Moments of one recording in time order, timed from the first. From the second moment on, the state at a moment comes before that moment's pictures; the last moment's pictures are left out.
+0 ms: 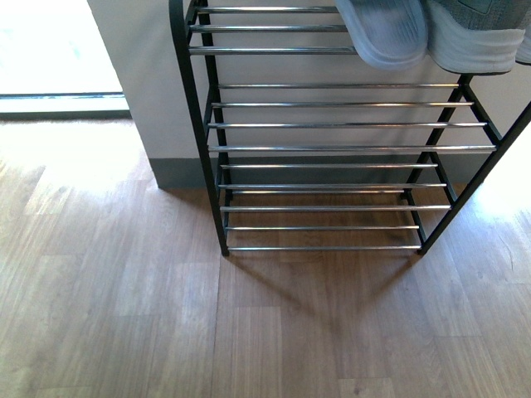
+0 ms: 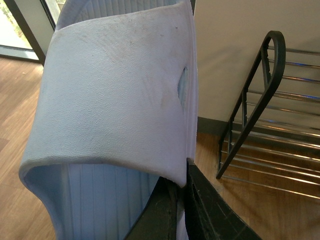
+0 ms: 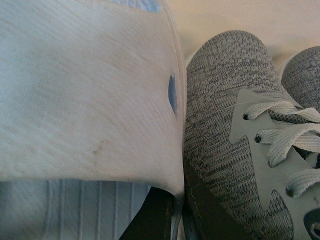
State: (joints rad) left arm -0.49 0.48 0.62 -0.58 -0.63 -0.28; right arm 0.29 2.25 1.81 -0.12 0.38 -0.13
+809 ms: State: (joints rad) left arm -0.49 0.48 0.62 -0.58 -0.63 -0.28; right arm 0.26 2.27 1.82 -0.04 0.39 -0.15
